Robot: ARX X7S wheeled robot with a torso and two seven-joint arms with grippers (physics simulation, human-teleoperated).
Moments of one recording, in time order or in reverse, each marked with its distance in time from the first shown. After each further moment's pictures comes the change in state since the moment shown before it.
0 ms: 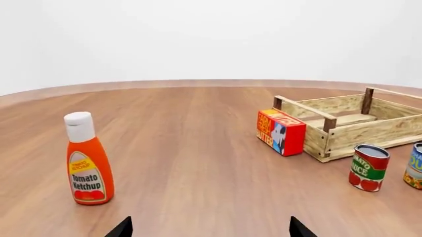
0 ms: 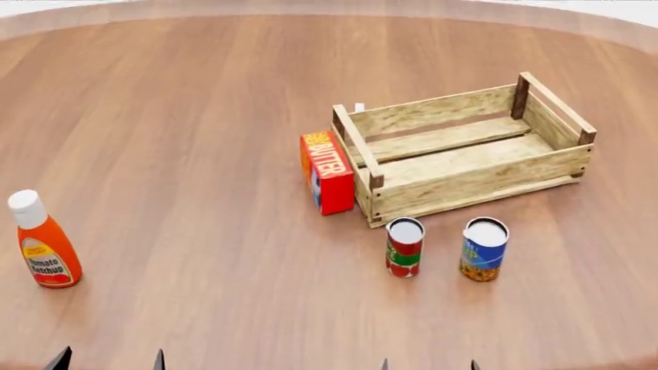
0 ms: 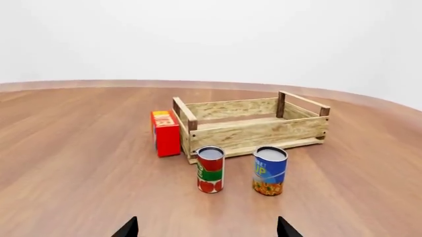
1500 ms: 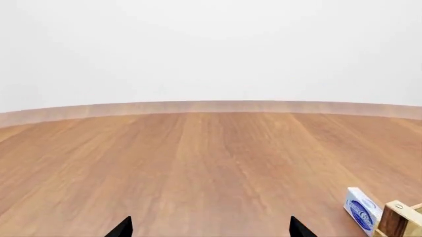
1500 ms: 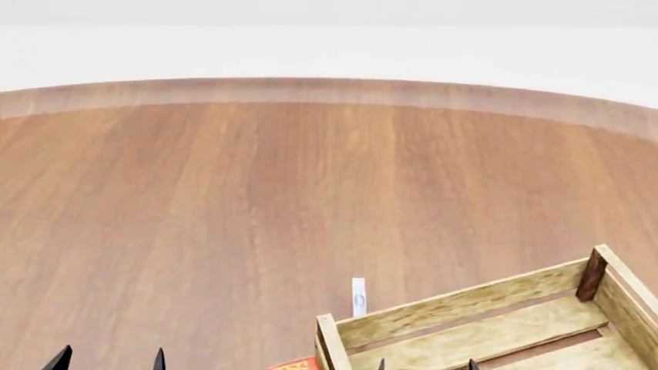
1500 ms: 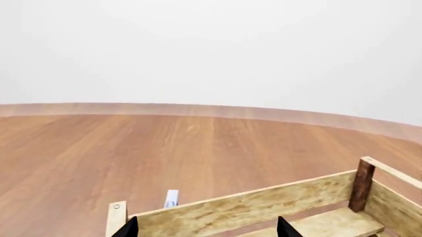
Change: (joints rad) left arm -0.013 -0.066 0.079 -0.006 -0.064 0.015 -0.076; right arm 0.000 0.065 -0.078 -0.015 0.060 -0.015 0.073
